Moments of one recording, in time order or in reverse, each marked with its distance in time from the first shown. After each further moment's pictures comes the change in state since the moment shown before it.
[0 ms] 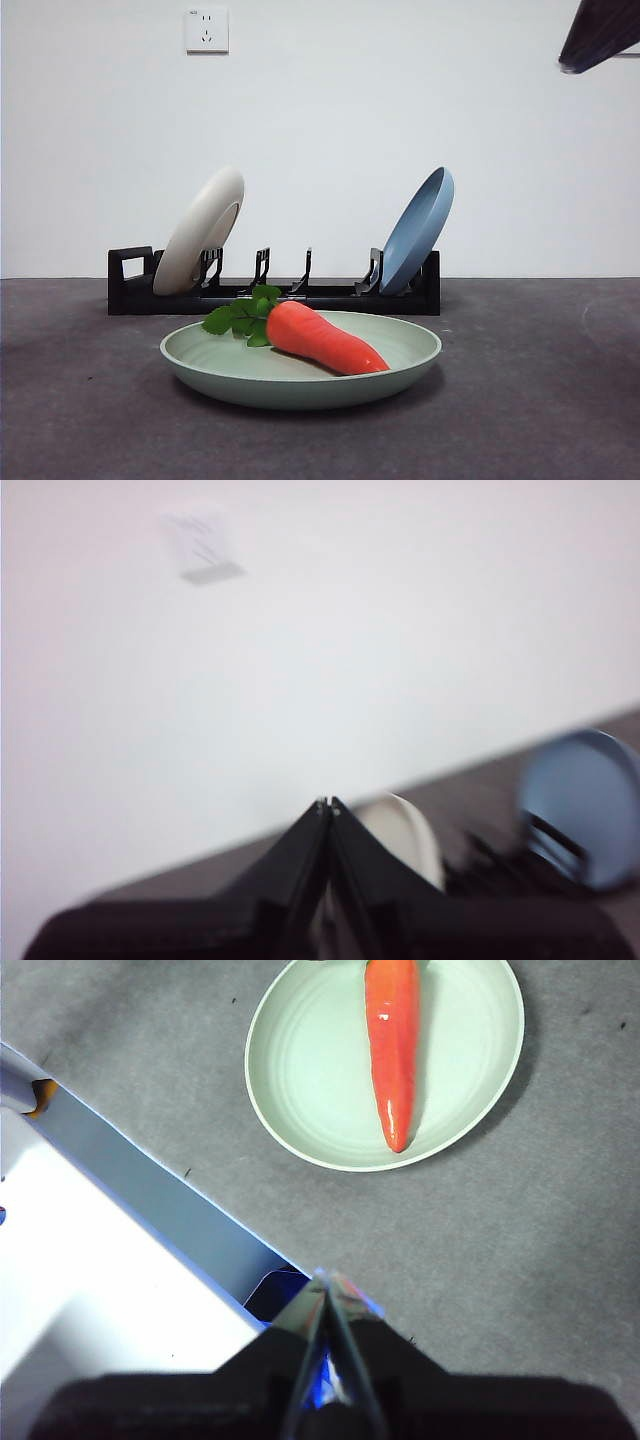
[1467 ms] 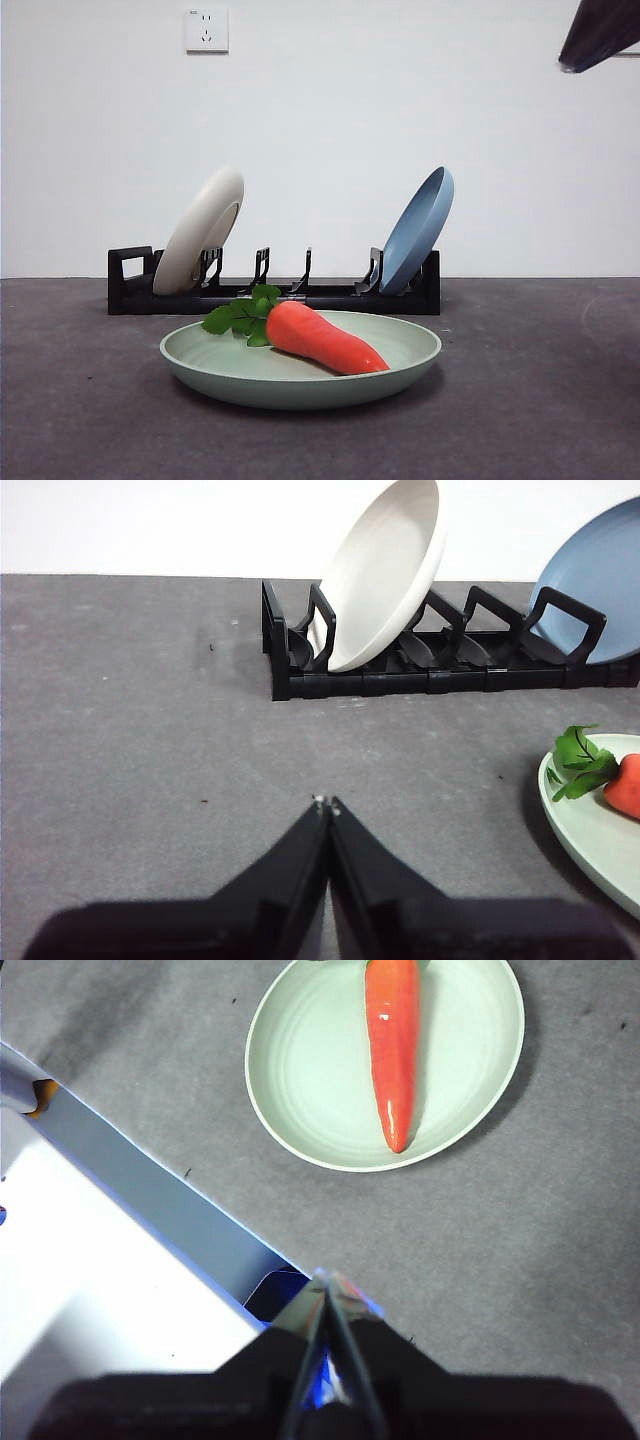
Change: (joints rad) left arm 0.193 -0.542 -0.960 0.175 0.174 -0.271; right arm 0.000 0.000 0.000 0.000 0.000 0.000
